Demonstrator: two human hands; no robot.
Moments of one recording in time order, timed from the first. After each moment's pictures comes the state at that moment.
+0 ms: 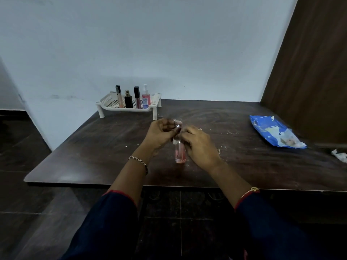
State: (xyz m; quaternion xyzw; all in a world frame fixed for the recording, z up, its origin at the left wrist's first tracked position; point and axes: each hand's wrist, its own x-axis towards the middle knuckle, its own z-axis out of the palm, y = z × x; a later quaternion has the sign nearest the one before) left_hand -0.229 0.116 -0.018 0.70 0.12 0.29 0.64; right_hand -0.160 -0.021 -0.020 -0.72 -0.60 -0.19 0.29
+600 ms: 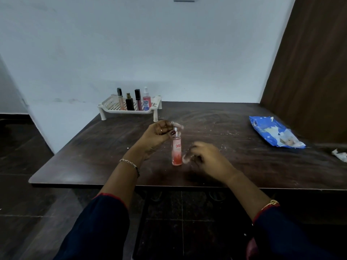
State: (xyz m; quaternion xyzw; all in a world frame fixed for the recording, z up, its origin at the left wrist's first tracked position) left_hand -0.248 0.128 -0.017 0.69 0.04 0.23 0.69; right_hand -0.146 -0.053 -0.040 -0.75 -0.62 -0.08 0.23
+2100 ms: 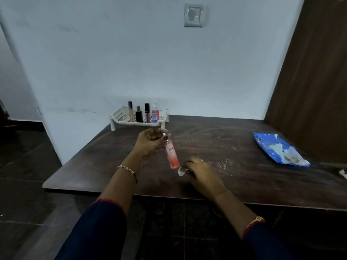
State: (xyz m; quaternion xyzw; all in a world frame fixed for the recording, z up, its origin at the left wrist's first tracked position) left_hand -0.270 0.154 -0.008 0.62 0.15 0.31 0.71; right_hand -0.173 -0.030 -0.056 -0.75 -0.59 -0.11 0.27
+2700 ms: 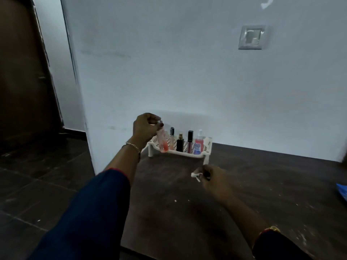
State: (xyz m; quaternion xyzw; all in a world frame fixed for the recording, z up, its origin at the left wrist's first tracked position) left_hand -0.285 0.350 0.078 0.69 0.31 0.49 0.42; right_hand -0.144 0.149 -0.027 -0.75 -0.52 -0.01 0.42
